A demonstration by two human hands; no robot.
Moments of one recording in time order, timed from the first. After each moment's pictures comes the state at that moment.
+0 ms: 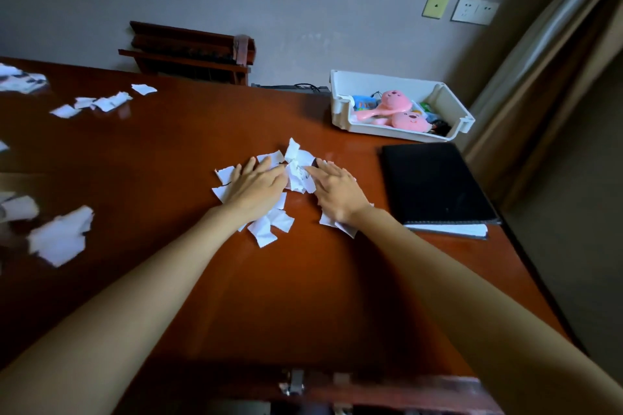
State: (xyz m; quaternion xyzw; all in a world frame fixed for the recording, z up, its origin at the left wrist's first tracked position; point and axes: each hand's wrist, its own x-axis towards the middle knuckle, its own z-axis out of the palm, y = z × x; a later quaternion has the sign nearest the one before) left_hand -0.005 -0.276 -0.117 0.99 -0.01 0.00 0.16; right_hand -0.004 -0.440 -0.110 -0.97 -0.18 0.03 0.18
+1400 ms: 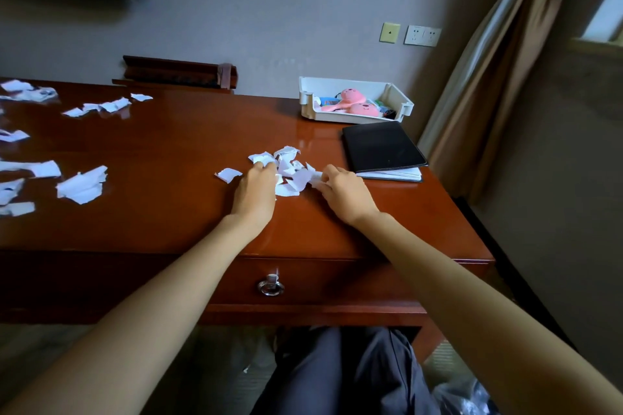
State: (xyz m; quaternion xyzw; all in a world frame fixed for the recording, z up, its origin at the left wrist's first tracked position) left_hand -0.133 -0.331 -0.114 0.97 -0.01 0.17 0.18; right_hand -0.131 -0.489 -0.107 -0.96 -0.13 -0.12 0.20
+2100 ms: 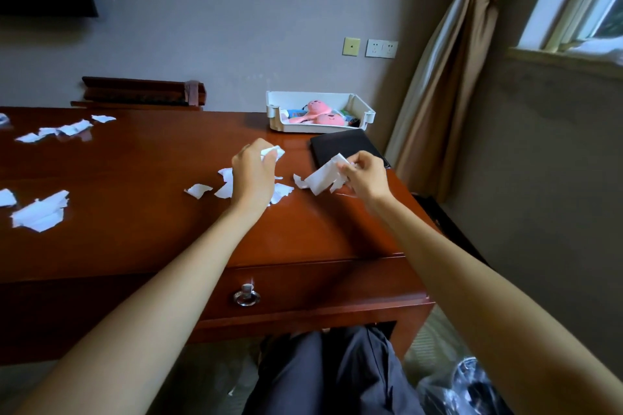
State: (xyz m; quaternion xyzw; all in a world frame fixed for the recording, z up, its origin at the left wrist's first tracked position) left_hand -0.147 -0.374 -0.063 0.84 -0.04 0.28 0.46; right_hand -0.133 -0.551 -0.080 -0.80 0.07 -0.18 0.56
